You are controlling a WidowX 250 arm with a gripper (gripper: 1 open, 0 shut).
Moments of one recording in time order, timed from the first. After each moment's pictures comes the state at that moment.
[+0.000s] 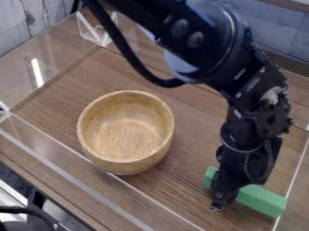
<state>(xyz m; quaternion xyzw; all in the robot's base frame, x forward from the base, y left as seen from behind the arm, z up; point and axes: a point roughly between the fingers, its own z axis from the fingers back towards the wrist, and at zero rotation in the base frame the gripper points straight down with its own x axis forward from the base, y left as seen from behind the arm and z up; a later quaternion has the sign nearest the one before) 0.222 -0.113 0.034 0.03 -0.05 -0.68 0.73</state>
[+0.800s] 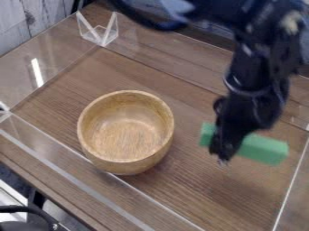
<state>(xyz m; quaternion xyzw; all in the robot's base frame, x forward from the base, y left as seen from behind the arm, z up) 0.240 -0.085 0.090 0.06 -0.03 -0.58 0.81</state>
